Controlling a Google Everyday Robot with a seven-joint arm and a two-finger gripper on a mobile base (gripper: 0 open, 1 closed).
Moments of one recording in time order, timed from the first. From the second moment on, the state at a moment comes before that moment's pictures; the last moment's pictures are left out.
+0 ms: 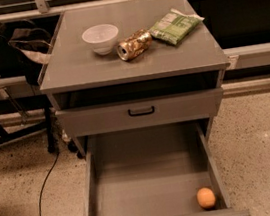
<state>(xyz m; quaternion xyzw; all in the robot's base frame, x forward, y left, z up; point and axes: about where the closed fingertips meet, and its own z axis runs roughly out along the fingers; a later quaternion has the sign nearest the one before) 0.436 -0.310 0.914 -0.57 0.79 0.05 0.24</state>
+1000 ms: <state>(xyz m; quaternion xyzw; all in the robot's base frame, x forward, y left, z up) 0.442 -0.289 0.853 -0.52 0.83 0.04 0.19</state>
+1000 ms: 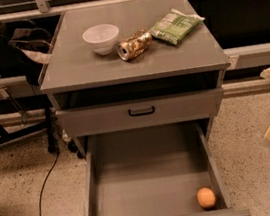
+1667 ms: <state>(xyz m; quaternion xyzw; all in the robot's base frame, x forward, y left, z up) 0.436 -0.285 0.816 -0.53 0.80 0.08 0.25</state>
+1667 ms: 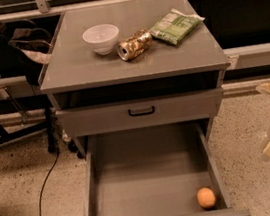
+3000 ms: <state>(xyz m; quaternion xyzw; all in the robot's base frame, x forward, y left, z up) 0.423 -0.269 0.751 -0.50 0.82 0.08 0.27</state>
